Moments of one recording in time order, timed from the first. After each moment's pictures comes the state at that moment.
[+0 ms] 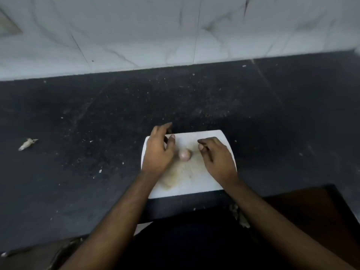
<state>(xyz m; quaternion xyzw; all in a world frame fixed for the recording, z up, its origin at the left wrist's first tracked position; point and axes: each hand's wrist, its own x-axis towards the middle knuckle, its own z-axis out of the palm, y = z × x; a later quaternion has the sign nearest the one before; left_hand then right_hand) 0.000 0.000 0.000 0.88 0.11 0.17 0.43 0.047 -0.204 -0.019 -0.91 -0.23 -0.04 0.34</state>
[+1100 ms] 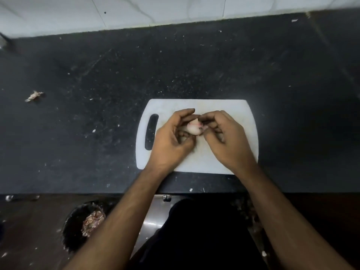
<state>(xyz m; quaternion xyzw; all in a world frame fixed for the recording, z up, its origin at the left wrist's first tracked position) -0.038 -0.056 -0.048 0.77 0.12 0.13 0.61 0.041 -0.211 -0.033 -0.79 -0.29 0.06 0.54</state>
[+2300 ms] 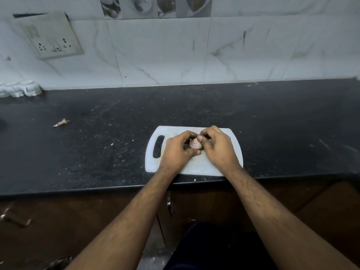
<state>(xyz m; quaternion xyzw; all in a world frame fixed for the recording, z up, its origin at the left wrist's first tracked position) -0.058 -0.063 -0.045 0.85 0.05 0.19 0.50 0.012 -0.210 -0.041 -0.83 -0.30 -0.11 0.45</state>
